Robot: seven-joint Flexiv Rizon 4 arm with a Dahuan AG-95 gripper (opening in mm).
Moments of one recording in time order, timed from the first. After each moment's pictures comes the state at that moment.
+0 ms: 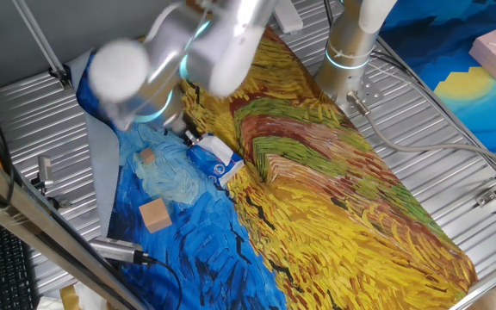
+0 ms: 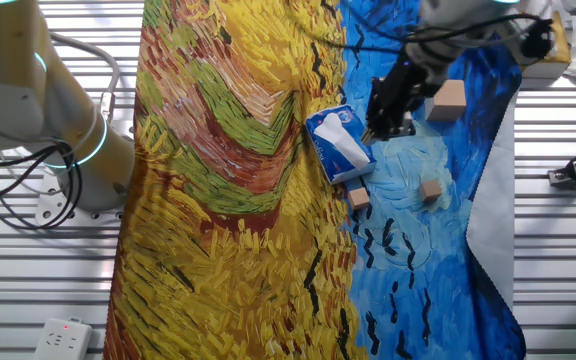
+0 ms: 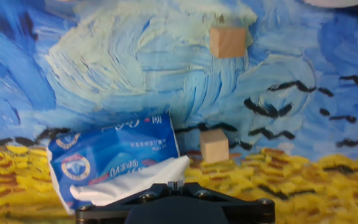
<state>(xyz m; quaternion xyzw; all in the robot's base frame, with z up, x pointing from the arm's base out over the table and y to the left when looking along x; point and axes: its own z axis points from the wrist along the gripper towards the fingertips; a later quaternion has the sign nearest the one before) 0.500 0.017 0.111 0.08 -0.96 0.12 0.23</state>
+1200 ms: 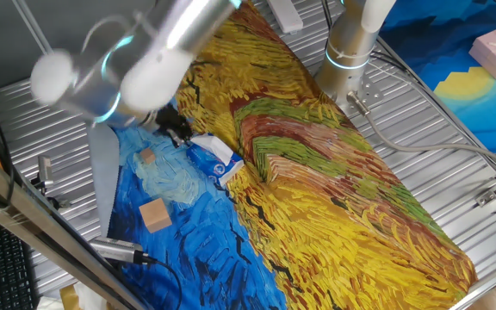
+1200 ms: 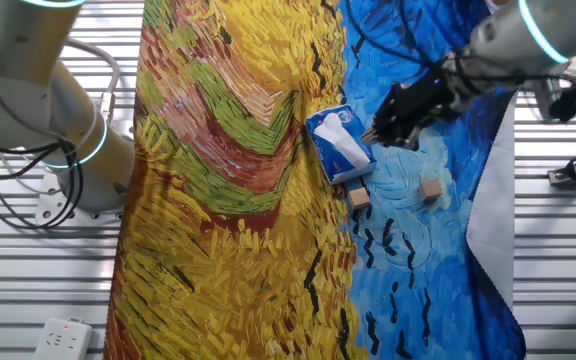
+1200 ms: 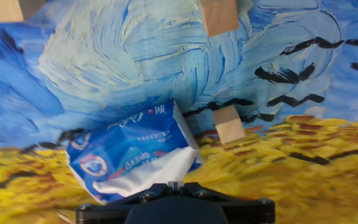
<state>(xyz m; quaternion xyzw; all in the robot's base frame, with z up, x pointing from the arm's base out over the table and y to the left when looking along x) 0.498 0.016 0.112 -0.04 -0.97 0.01 0.25</state>
